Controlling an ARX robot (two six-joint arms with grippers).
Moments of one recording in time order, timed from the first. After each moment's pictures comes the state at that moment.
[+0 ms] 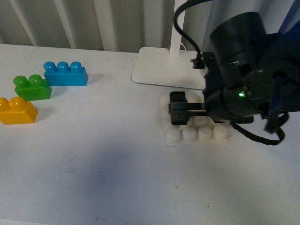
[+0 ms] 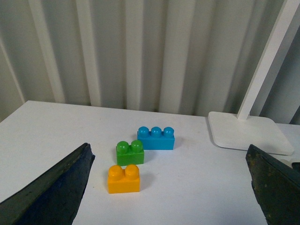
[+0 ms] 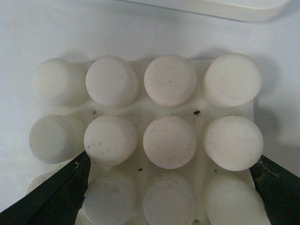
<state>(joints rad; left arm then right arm) 0.00 0.00 0.01 0.00 0.00 0.00 0.42 2.19 1.06 0.18 0.02 0.27</state>
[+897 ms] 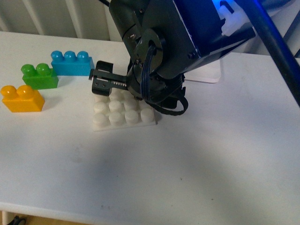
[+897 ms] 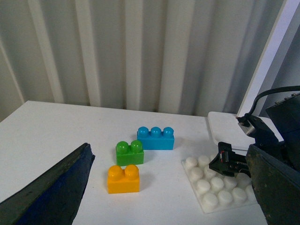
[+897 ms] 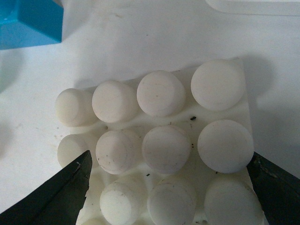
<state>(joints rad) 0.00 0.00 0.01 0.00 0.00 0.00 0.66 2.38 1.46 0.03 -0.02 0.61</state>
